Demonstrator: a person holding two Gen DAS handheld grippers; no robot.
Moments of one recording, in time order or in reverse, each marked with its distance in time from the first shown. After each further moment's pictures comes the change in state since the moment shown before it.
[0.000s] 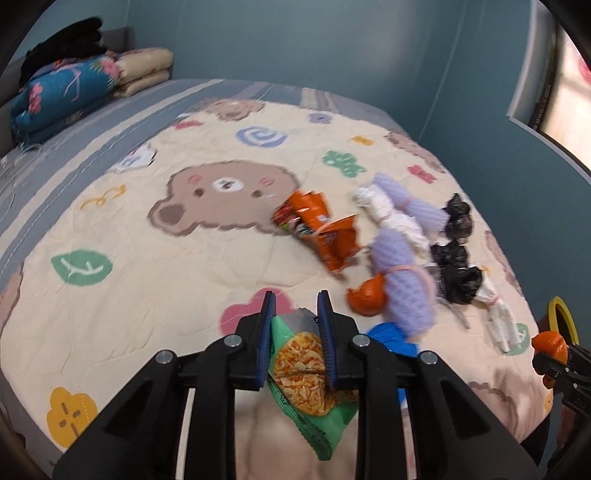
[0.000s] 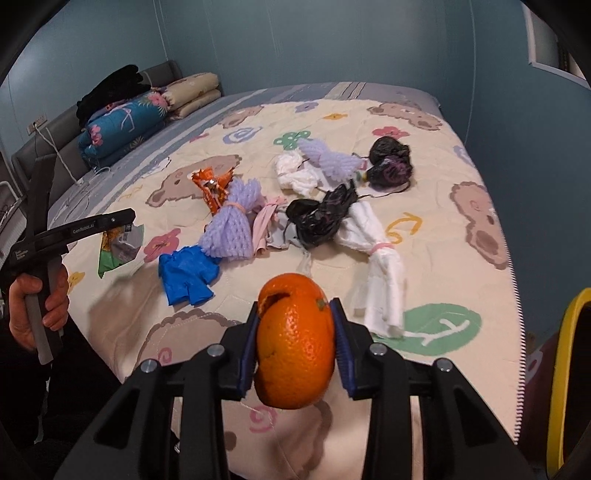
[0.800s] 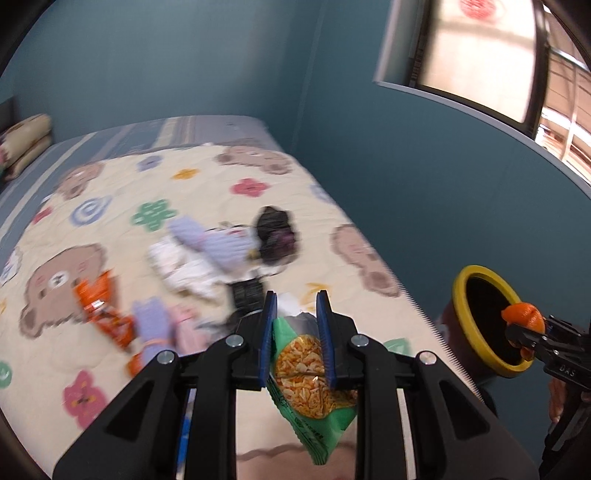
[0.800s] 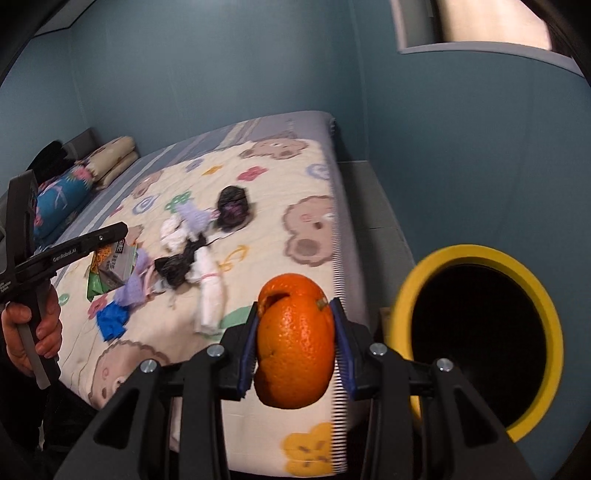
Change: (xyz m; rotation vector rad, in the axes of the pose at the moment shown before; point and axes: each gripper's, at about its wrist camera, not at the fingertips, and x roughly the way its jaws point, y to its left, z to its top) left arm 0.000 -0.234 0.029 0.309 -0.025 -0.327; right arm -0.109 -0.138 -0.025 0.253 -0.128 -0.218
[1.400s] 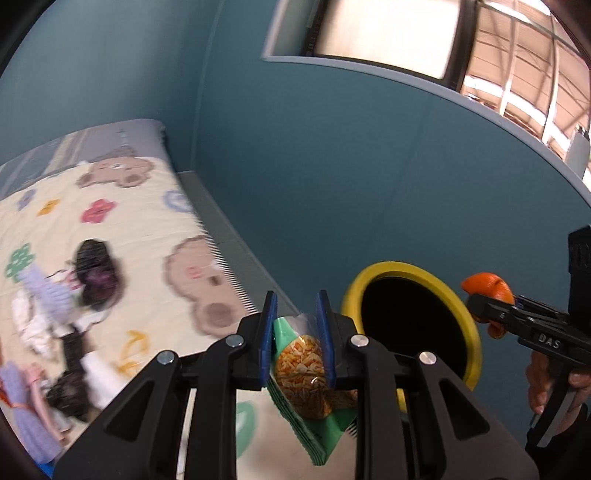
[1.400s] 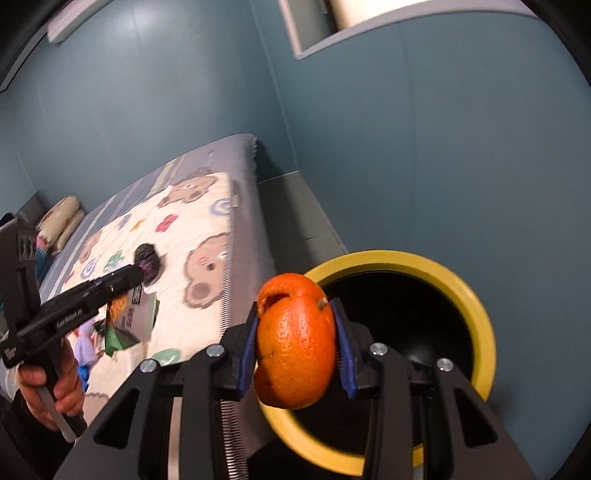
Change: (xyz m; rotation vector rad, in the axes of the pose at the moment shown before) left arm 0.092 -0.170 0.028 0.153 0.048 -0.290; right arm -0.032 -0.128 0.016 0.233 -0.063 -0.152
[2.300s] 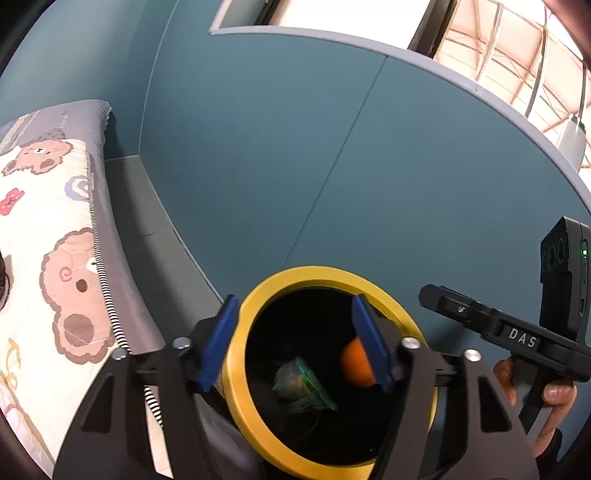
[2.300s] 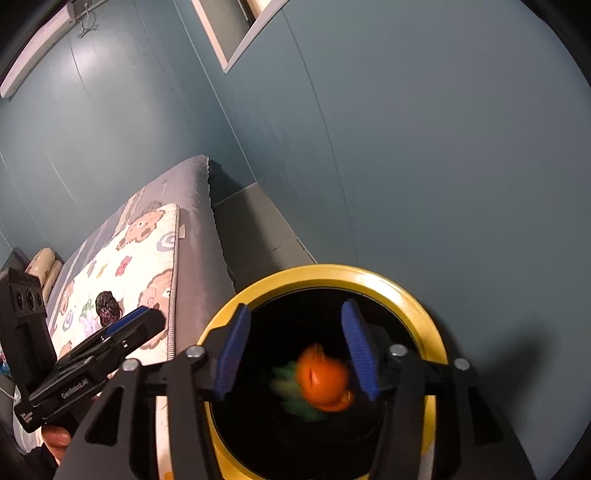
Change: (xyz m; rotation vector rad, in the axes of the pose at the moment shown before) left arm 0.103 -0.080 0.006 -0.036 0.033 -0.174; right arm 0.007 -0.093 0.015 0.188 -0.029 -0.070
